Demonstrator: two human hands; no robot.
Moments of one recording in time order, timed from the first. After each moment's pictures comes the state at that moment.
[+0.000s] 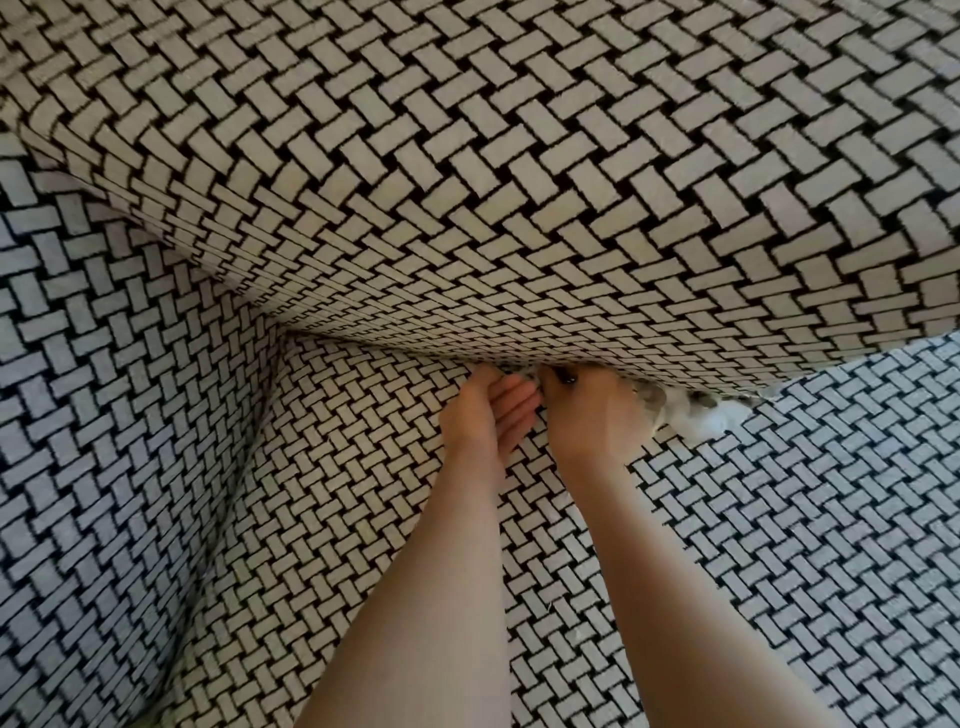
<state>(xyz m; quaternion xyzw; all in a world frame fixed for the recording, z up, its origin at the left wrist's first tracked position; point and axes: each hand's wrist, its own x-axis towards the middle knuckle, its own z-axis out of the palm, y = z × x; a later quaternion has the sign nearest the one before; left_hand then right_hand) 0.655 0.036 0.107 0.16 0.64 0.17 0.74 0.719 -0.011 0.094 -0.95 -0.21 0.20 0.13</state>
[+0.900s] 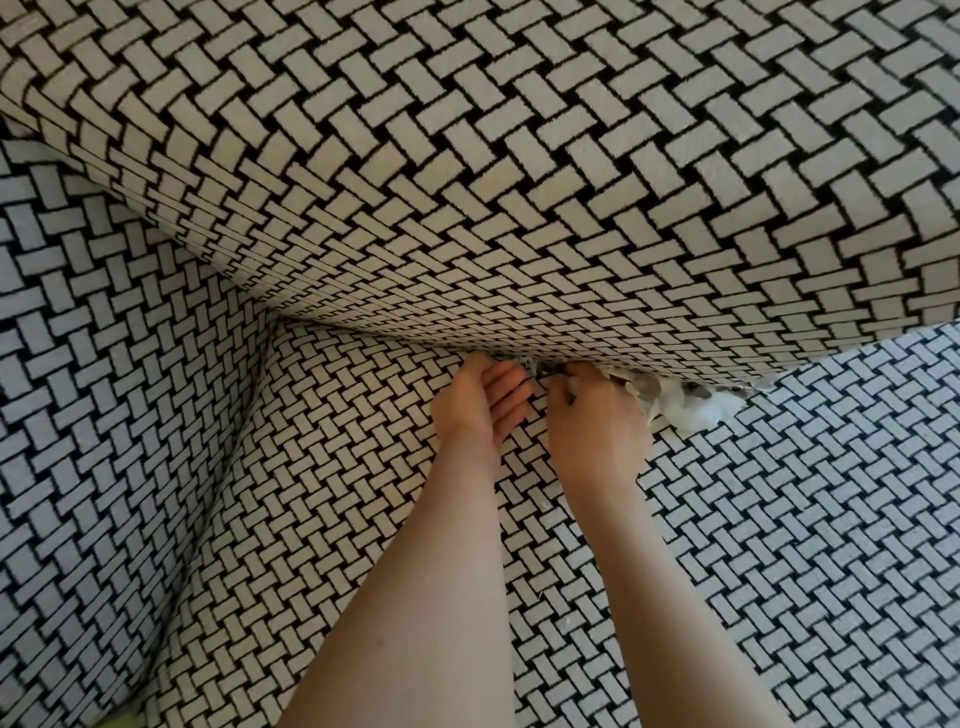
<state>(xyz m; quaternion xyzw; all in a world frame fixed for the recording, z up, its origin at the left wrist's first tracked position) 0.656 0.036 0.103 0.18 0.64 0.18 0.72 0.713 -0.032 0.096 -0.94 -0.27 0.15 0.15</state>
